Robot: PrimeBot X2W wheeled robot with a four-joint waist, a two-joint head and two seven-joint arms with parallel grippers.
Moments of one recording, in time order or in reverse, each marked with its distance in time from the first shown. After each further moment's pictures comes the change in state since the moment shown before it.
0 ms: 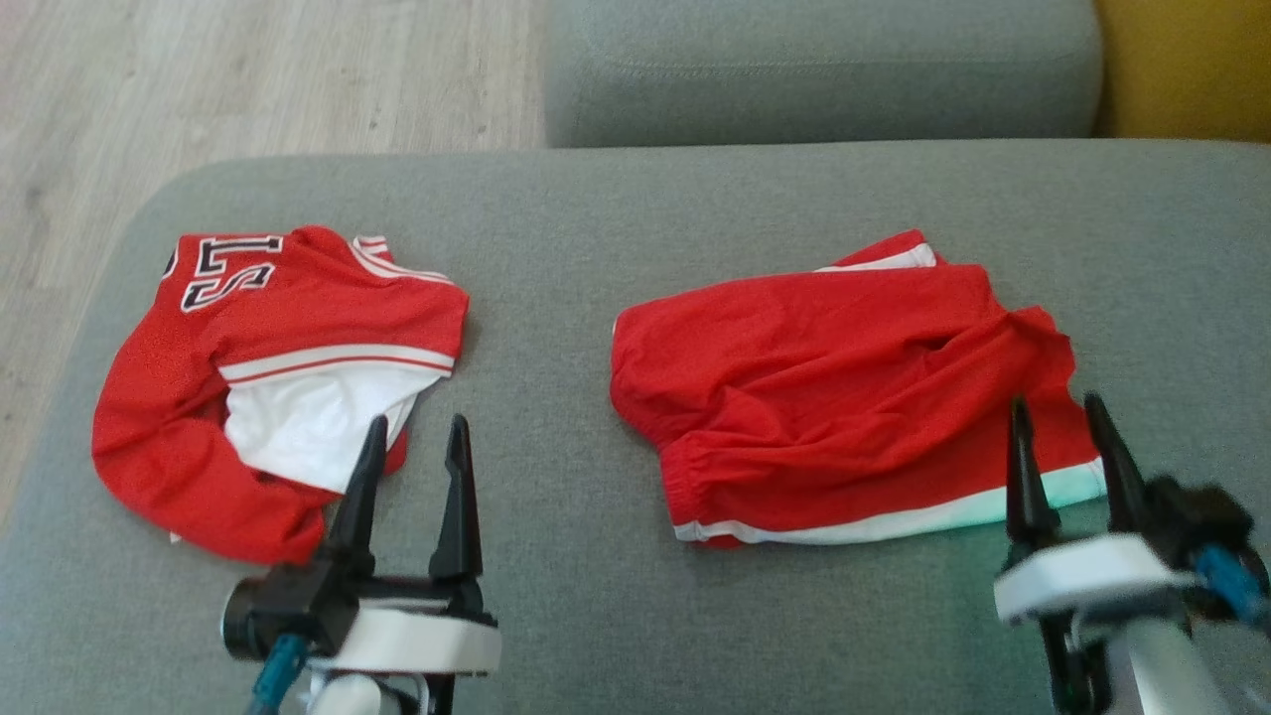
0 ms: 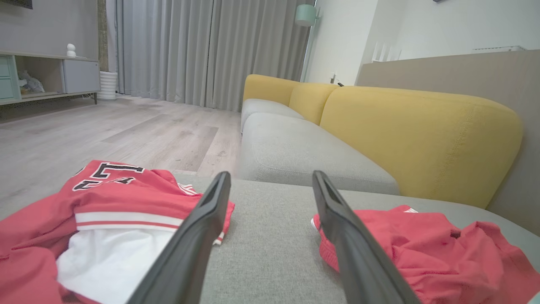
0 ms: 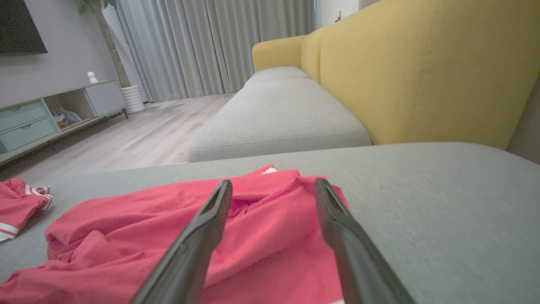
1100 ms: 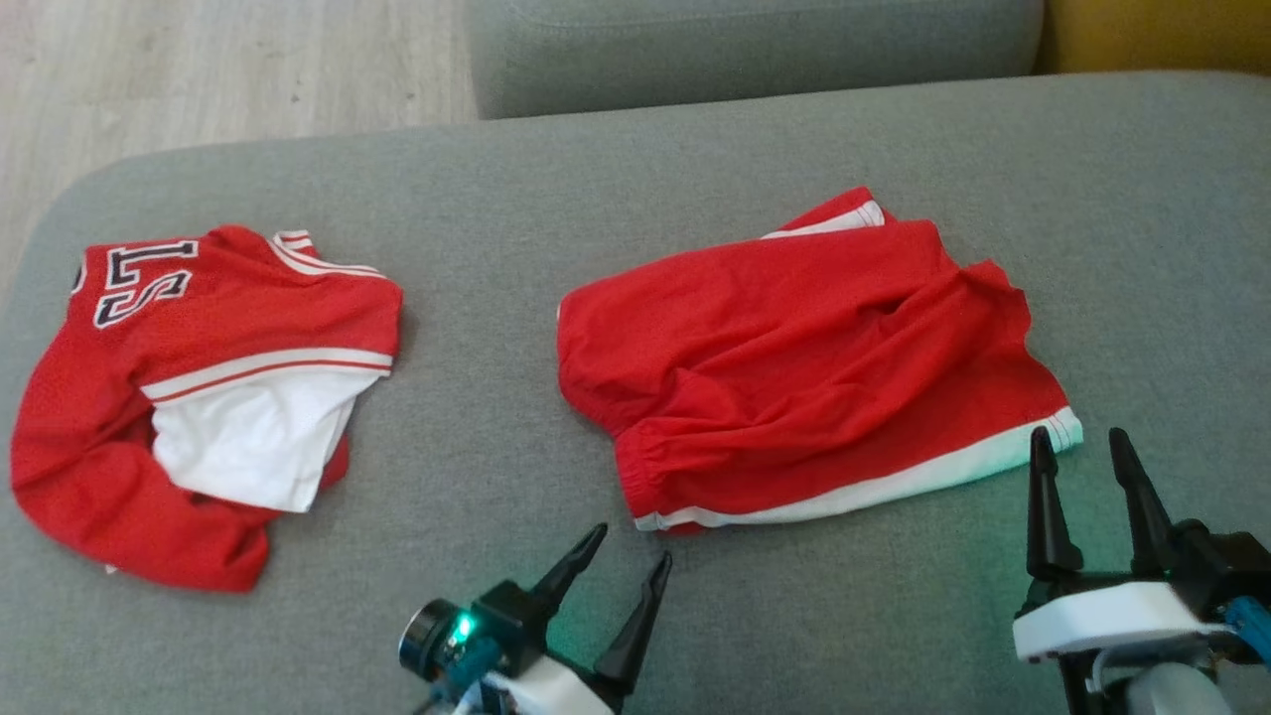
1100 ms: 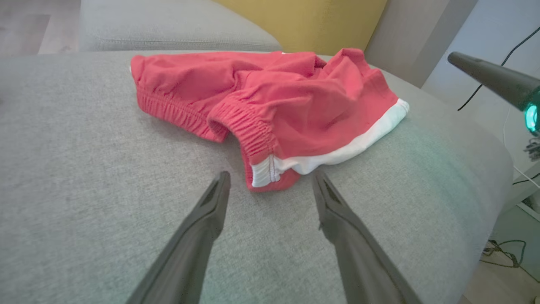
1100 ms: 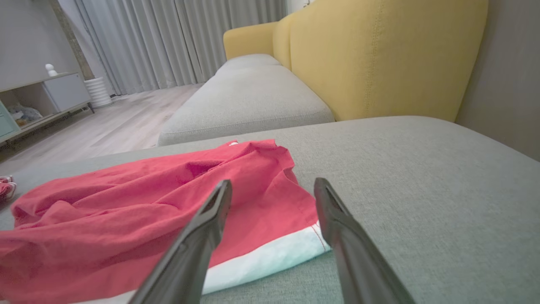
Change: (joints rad) left arm -0.084 0.005 -0.357 0.305 -0.005 -0.125 0.081; right arm 0.144 0.000 -0.009 -0.144 0.026 0.000 -0.001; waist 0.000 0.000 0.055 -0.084
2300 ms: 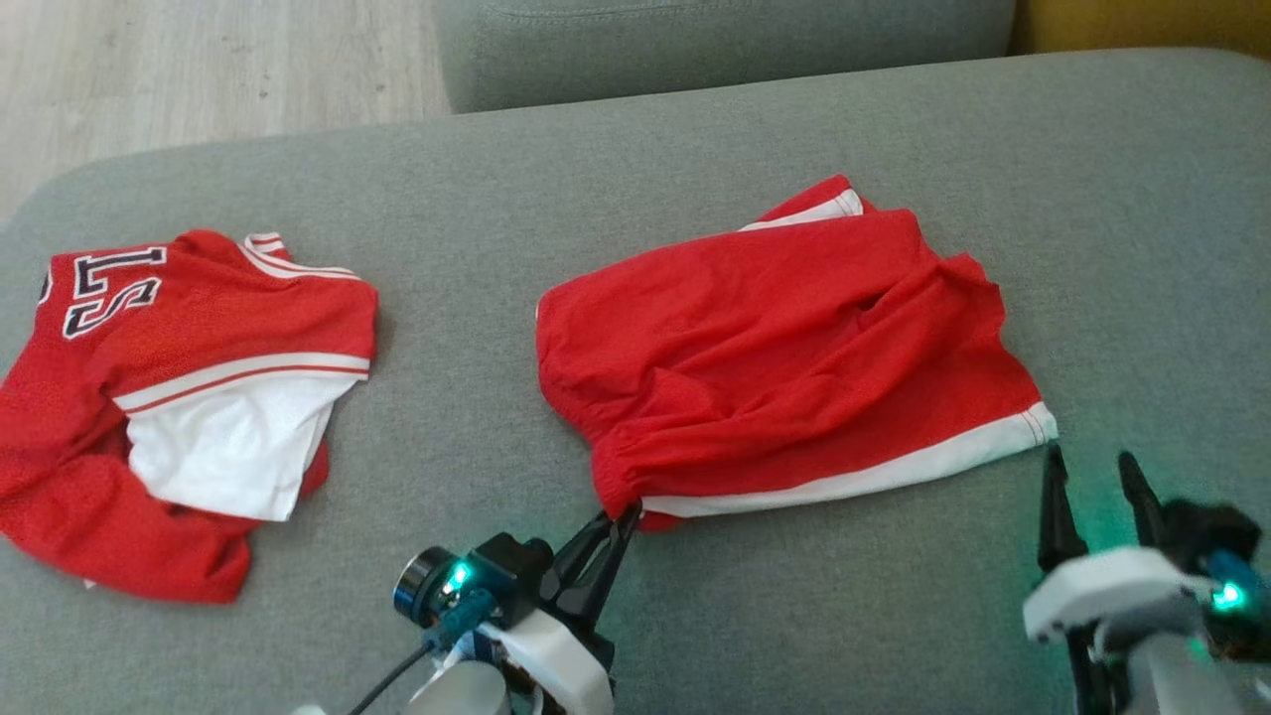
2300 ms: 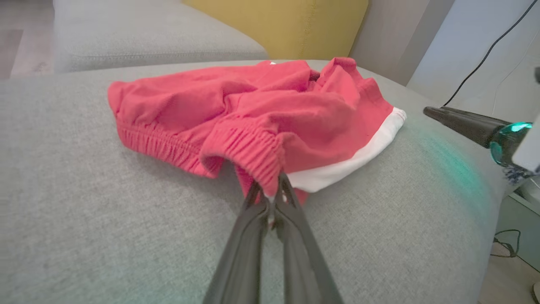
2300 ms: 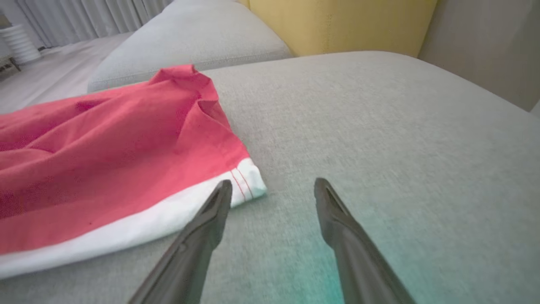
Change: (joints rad) left arm -0.169 0.063 -0.167 0.110 -0.159 0.014 -0.059; right arm -0.131 0.000 -0.120 0.302 -0.089 0.000 0.024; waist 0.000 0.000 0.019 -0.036
